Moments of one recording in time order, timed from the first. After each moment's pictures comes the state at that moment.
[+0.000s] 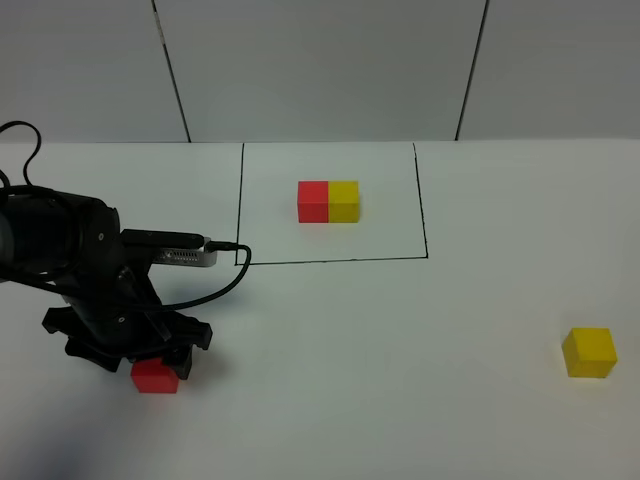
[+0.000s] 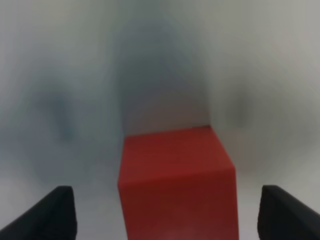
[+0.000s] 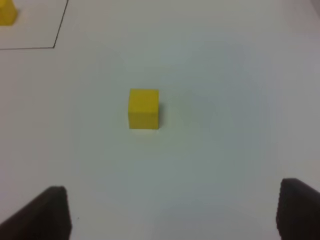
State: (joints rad) left arm -0.31 1.88 -1.05 -0.03 0.67 -0.14; right arm -0.01 0.01 -0.50 0.00 1.07 0.01
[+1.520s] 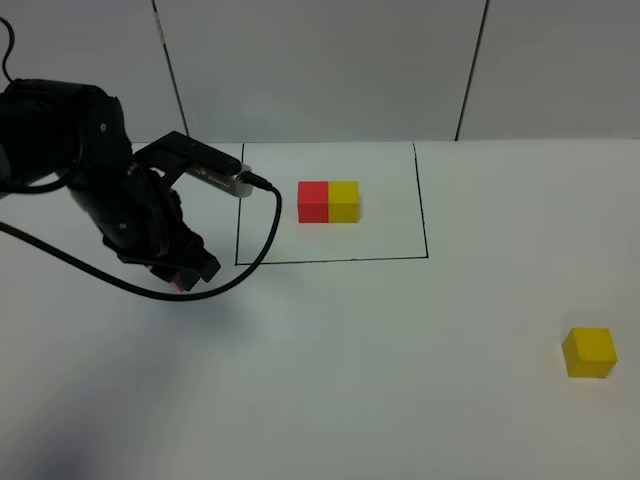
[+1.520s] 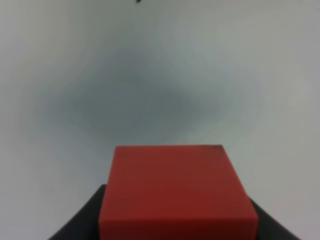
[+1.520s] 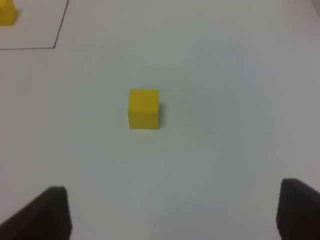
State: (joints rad) left arm -0.32 1.91 -1.43 -0.05 0.91 0.36; right arm -0.01 0.01 -0.50 0.00 1.07 0.01
